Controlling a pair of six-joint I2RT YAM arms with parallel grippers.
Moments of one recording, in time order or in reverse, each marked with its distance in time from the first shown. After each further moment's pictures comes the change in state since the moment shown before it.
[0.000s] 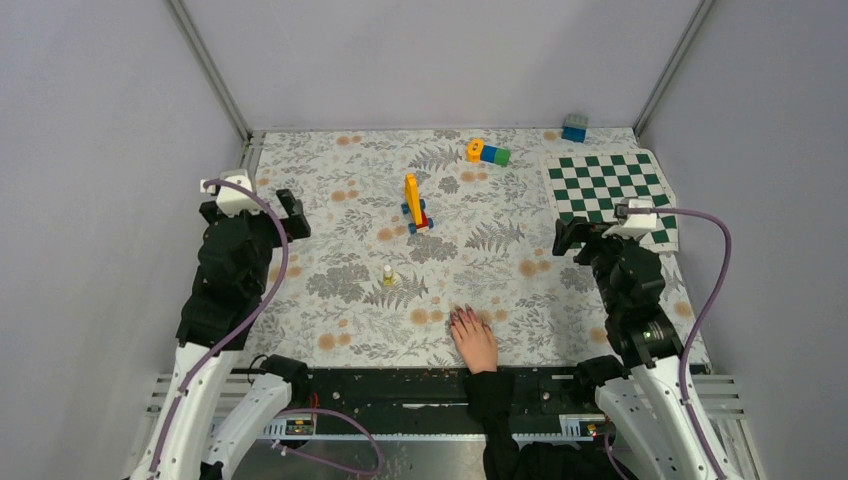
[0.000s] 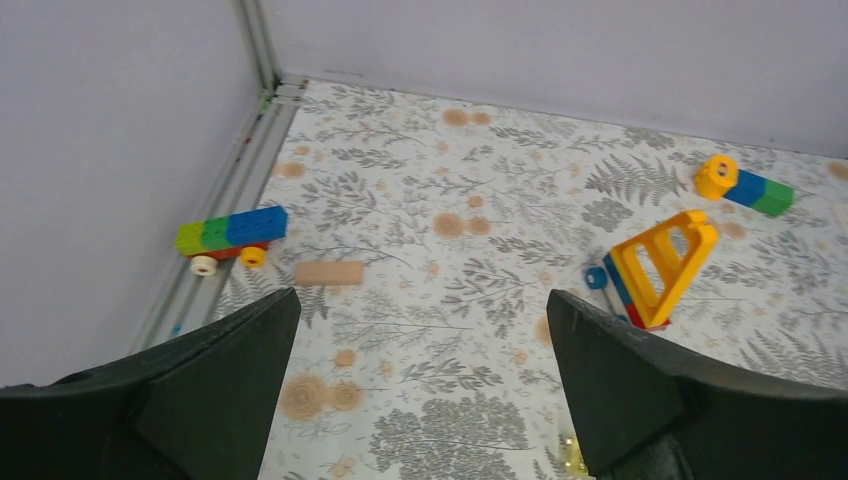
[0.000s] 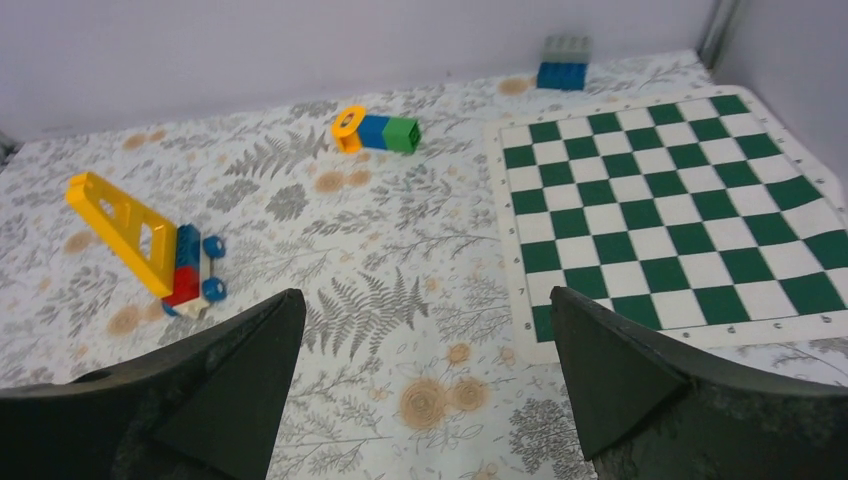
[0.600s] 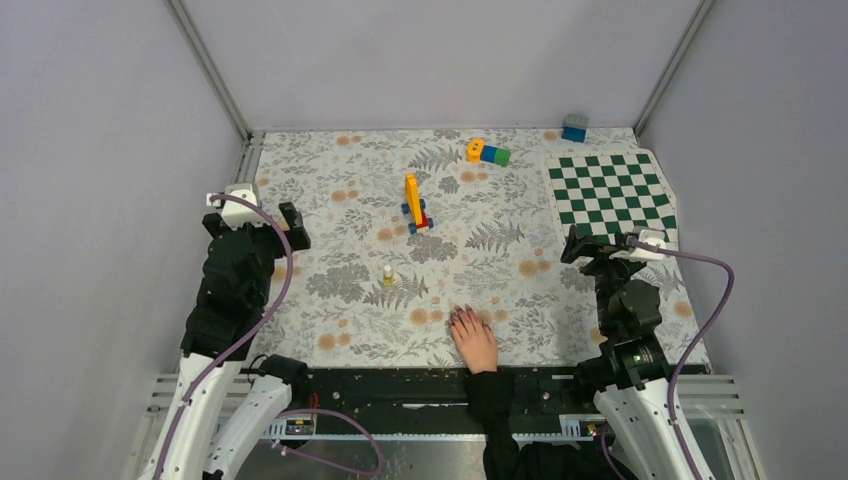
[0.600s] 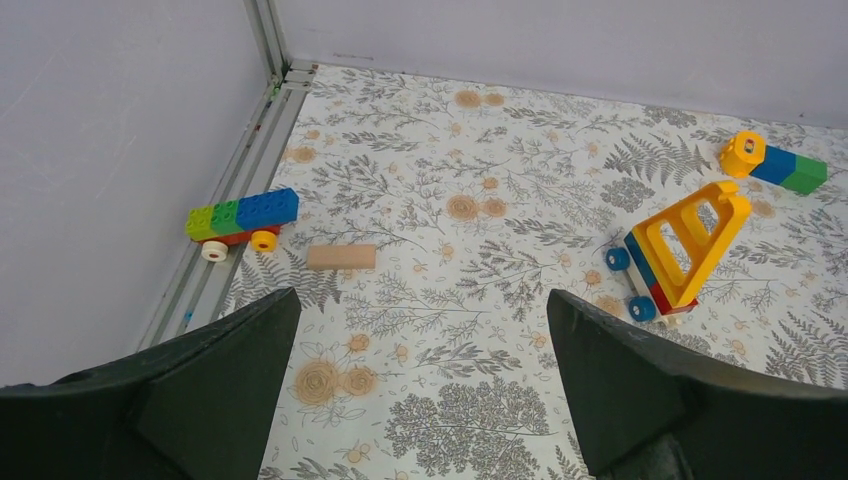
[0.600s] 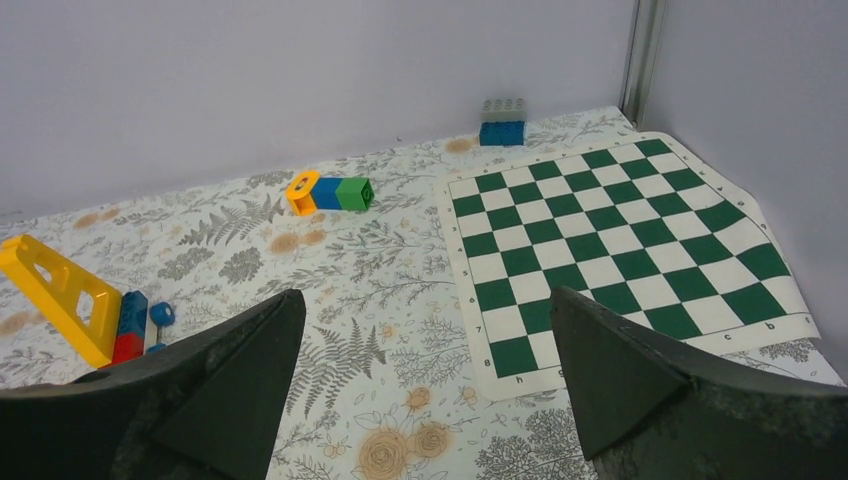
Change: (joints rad) left arm 0.000 -0.092 -0.106 0.013 -0.033 0.044; right arm -0.003 -0.217 -0.243 0.220 0.145 -0.053
